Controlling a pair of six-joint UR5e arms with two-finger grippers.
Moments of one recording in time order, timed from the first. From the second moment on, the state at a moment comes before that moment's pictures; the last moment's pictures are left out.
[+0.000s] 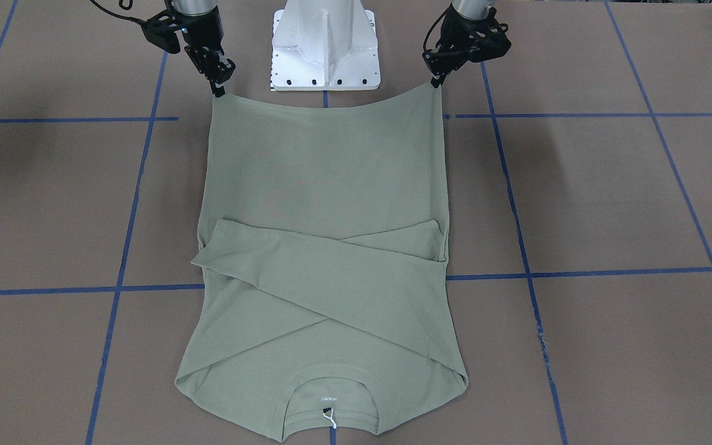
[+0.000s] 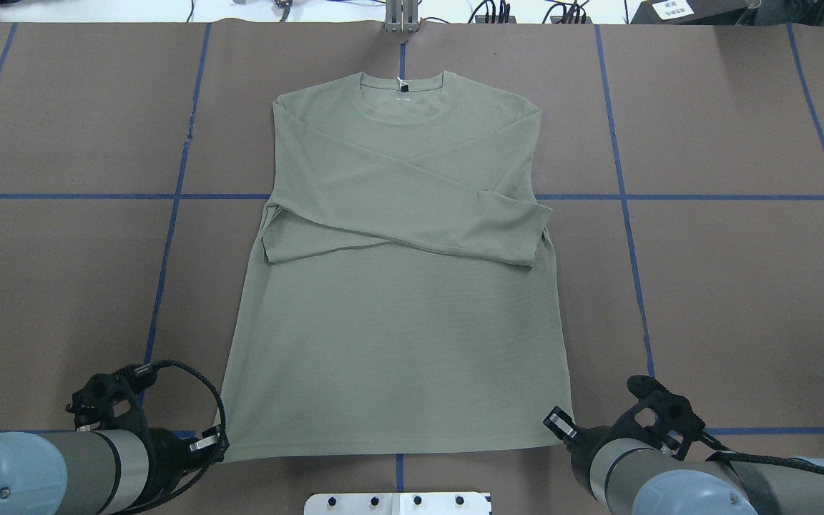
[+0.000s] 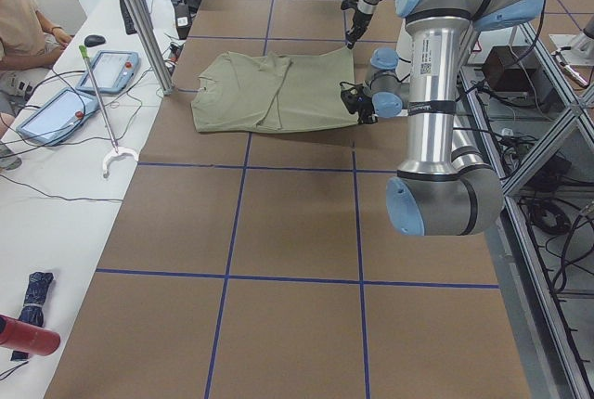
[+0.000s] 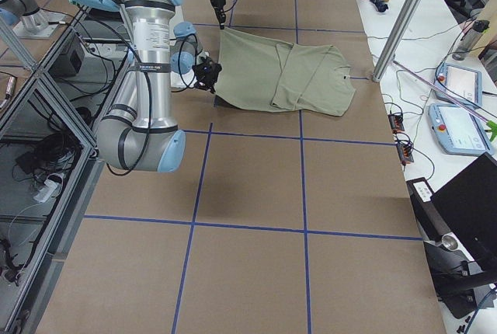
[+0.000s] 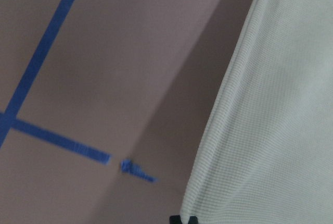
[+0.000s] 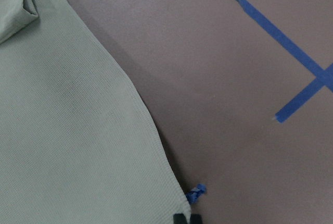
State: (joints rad) left arm -0.09 -1.54 -2.28 -1.87 -1.57 -1.97; right arm 0.01 -1.51 2.30 -1.60 1.35 2.31
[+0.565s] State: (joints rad) left arm -0.06 -1.55 -2.37 -1.86 -1.57 -2.04; right arm 0.04 -1.51 2.40 -1.68 1.37 2.28
